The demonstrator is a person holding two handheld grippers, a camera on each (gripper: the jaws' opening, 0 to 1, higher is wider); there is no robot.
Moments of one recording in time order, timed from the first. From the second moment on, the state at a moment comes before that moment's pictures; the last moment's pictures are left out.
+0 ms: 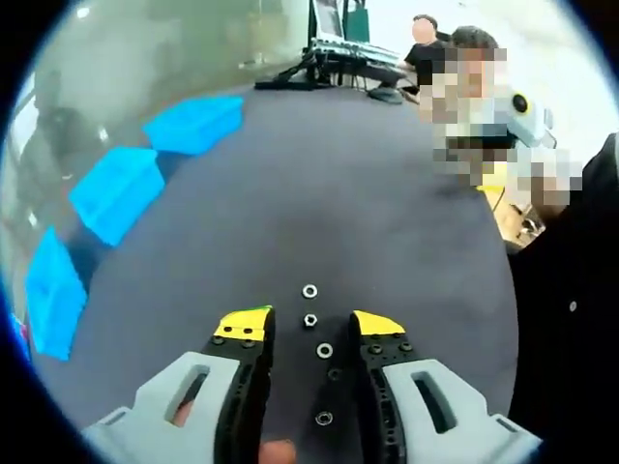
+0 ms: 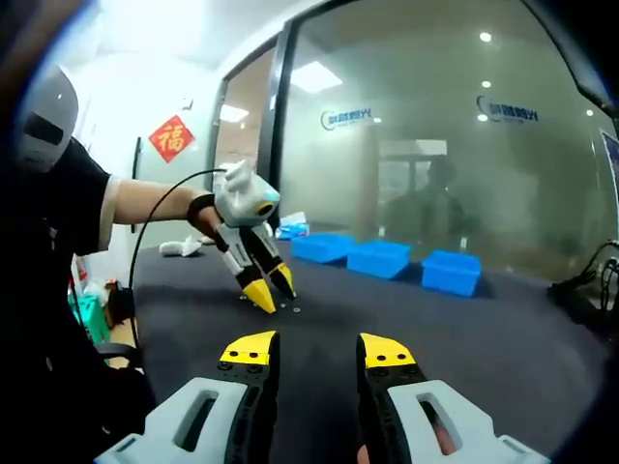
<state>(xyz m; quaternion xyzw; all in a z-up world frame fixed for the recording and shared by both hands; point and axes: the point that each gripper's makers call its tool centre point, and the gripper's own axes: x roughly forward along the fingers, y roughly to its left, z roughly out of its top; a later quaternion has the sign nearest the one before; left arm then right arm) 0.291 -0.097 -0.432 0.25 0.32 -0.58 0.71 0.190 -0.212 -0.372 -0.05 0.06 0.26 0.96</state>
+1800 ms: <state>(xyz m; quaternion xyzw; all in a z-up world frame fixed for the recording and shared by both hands) 0.305 -0.094 -0.351 0.04 0.18 -0.51 0.84 0.190 -0.205 -0.363 -0.06 0.06 0.26 0.96</state>
